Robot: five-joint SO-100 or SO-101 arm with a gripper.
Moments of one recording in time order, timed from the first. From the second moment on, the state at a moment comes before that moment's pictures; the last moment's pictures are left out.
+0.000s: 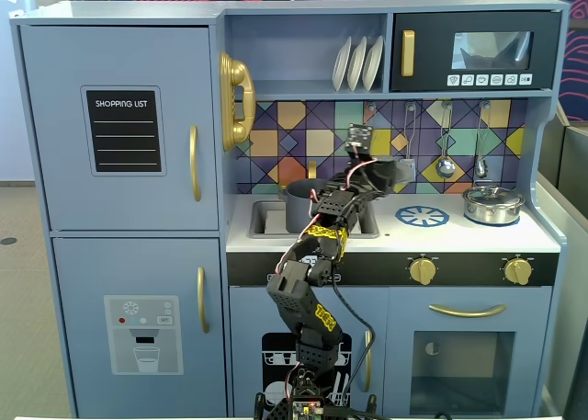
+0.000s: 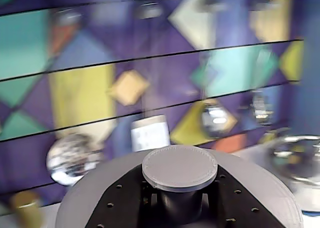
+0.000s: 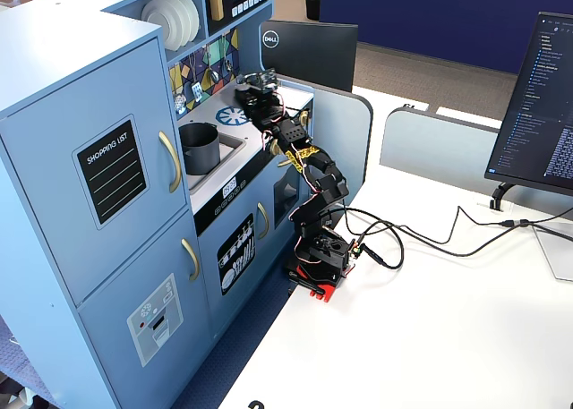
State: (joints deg) arm 27.8 126.0 104.9 8.0 -90.7
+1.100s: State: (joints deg) arm 32.9 106.3 119.7 -16.0 -90.4
